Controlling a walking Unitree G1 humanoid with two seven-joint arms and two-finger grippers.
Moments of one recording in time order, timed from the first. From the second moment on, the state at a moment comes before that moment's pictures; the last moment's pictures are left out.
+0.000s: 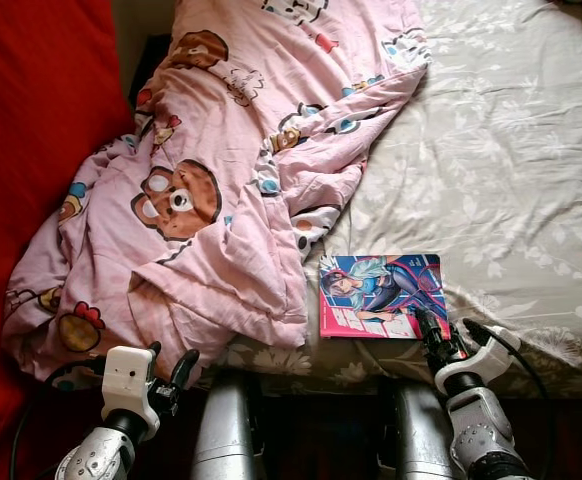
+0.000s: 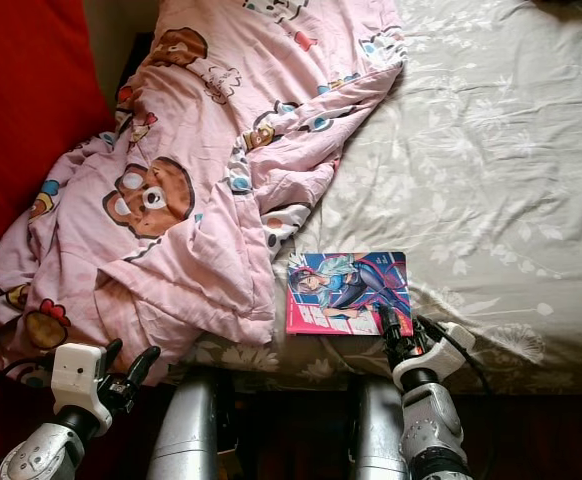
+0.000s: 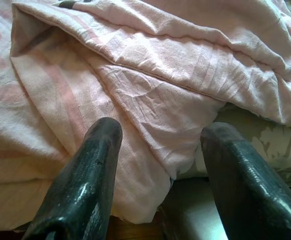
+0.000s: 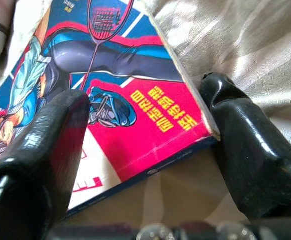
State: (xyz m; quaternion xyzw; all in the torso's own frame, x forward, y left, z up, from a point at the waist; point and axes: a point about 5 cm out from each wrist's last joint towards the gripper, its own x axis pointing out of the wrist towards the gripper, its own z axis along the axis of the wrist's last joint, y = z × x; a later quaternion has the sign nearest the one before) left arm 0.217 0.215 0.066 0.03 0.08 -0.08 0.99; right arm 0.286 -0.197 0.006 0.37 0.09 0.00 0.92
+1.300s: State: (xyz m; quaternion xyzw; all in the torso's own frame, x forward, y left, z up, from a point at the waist) left arm 0.222 0.213 0.069 0.03 0.07 -0.09 0.99; right arm 0.282 -0.192 0.001 0.44 0.10 0.01 0.89
